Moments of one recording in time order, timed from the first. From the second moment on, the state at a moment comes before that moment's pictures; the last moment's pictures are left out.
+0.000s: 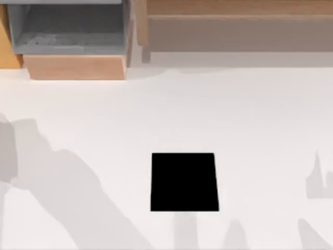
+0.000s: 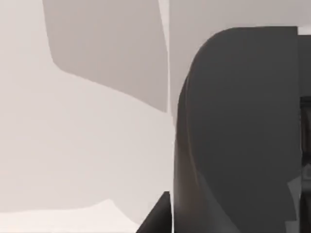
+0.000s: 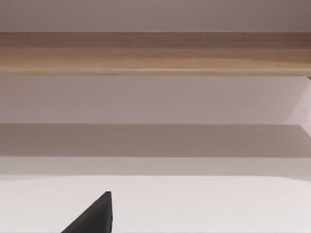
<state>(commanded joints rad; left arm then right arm) 0.38 2.03 1.44 -0.98 -0.02 2.04 0.00 0.00 0.00 0.00 0.00 0.00</state>
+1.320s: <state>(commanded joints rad) 0.10 2.05 1.67 -1.22 -0.01 1.42 0.00 0.00 0.00 0.00 0.00 0.00</state>
